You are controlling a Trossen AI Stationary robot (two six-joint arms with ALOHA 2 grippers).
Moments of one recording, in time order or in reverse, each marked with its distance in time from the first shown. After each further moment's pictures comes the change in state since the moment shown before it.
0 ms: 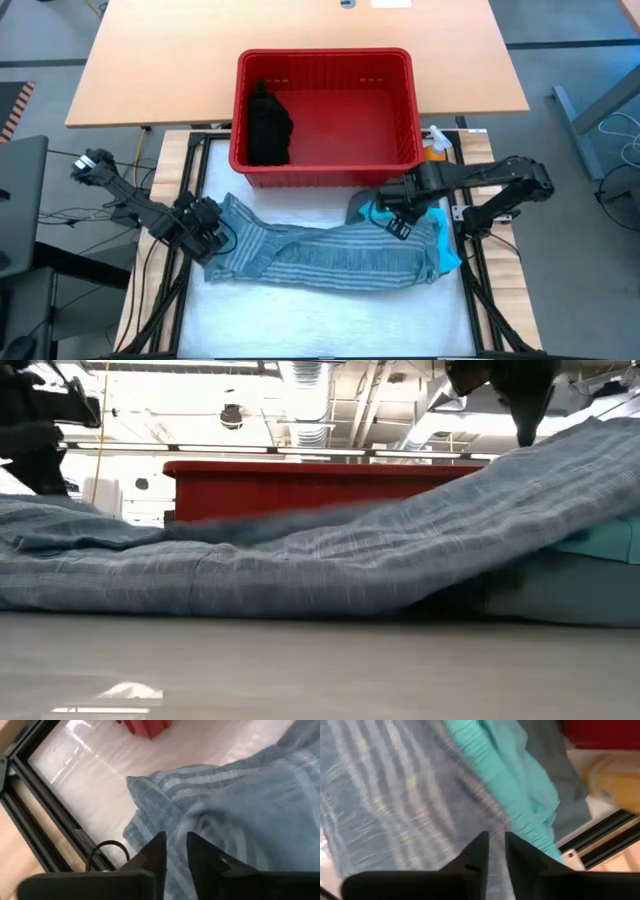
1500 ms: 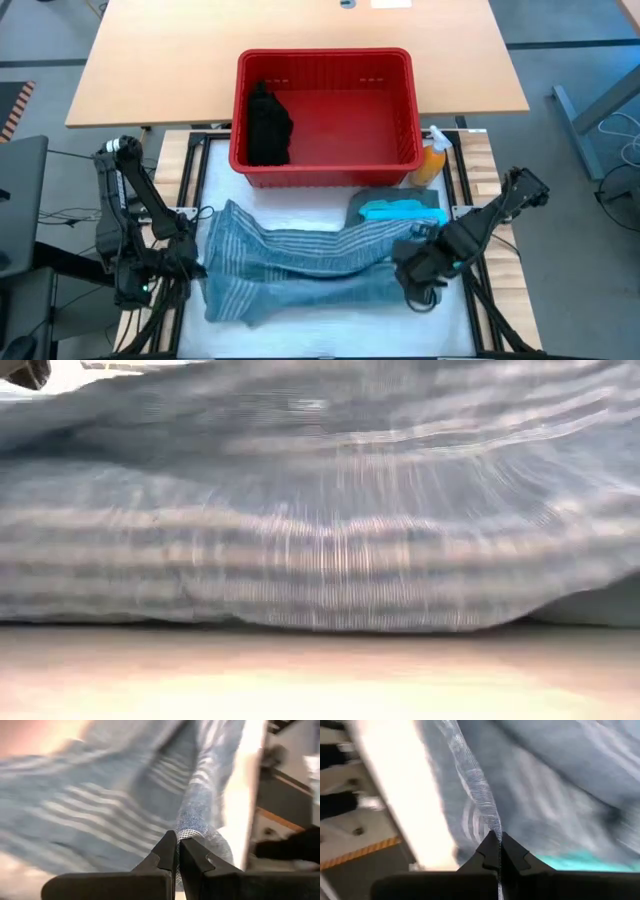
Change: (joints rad) left arm -0.644 0.071 0.289 0.198 -0.020 -0.284; right arm 0.543 0.094 0.178 0.058 -0.067 0.271
